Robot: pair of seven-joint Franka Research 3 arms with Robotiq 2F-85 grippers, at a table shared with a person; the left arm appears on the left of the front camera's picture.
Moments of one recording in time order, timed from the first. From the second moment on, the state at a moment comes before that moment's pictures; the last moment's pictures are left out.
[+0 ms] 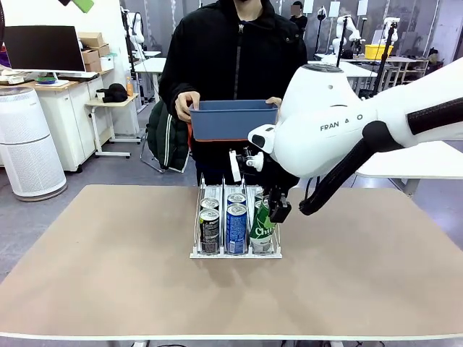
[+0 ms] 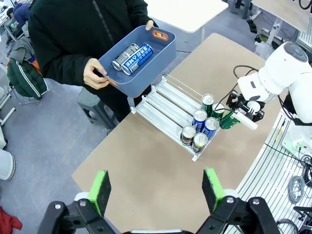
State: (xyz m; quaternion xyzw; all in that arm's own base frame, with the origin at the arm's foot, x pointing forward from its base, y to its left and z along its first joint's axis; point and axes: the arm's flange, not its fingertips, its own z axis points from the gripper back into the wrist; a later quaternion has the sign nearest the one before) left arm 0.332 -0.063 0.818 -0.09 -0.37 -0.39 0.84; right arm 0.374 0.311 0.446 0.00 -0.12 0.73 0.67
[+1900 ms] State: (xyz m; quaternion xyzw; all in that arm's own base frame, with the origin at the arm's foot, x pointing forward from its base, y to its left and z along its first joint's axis) left arm 0.332 -0.063 0.818 -0.09 -0.37 -0.39 0.84; right arm 0.392 0.314 0.425 -0.06 -0.11 0.70 0.70
